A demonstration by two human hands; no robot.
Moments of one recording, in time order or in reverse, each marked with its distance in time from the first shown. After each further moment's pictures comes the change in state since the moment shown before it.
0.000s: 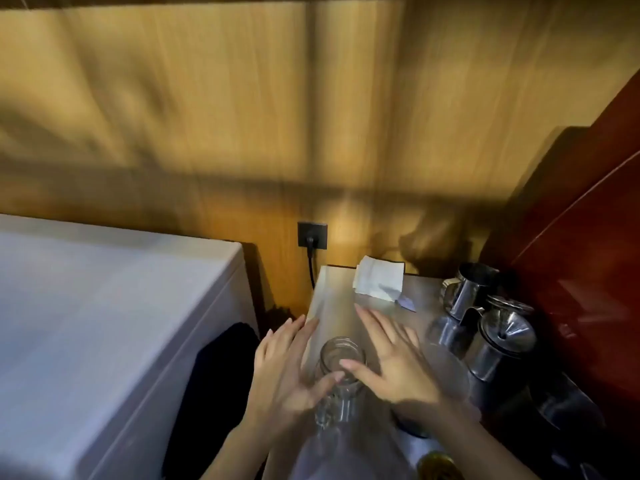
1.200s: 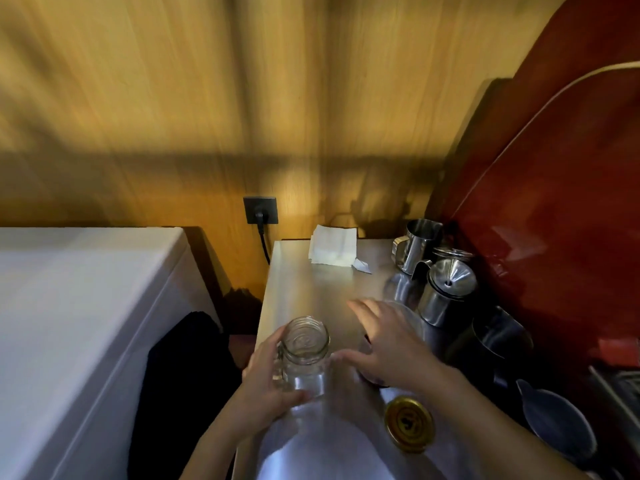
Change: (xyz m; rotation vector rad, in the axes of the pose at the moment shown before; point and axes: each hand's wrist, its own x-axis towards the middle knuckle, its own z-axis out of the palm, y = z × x) left_hand -0.008 -0.023 0.040 -0.553 -0.300 -0.069; right_hand -0.032 0.020 -0.009 -0.077 -0.140 0.186
